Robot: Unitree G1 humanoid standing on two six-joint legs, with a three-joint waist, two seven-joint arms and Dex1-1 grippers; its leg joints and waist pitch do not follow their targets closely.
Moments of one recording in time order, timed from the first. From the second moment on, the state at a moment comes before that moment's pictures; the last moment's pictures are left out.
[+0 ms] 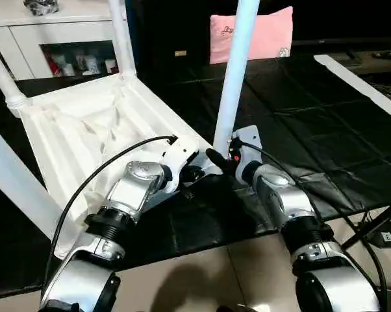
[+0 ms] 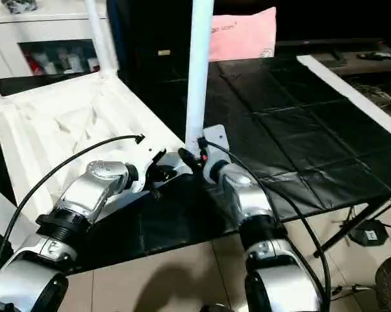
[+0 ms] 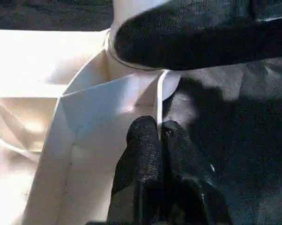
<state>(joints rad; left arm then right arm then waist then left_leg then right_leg) -0.65 0.18 -0.22 0.56 0.08 0.40 -0.80 -0.61 -0.07 0.00 0.71 0.08 0.14 0.58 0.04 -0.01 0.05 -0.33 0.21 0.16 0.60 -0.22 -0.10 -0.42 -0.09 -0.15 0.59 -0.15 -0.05</state>
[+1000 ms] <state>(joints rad) -0.63 0.41 -0.37 0.54 0.01 0.12 -1.43 -0.62 -0.36 0.21 0.69 0.16 0.04 1.47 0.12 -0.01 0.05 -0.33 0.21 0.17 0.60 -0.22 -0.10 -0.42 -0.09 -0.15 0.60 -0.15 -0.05</state>
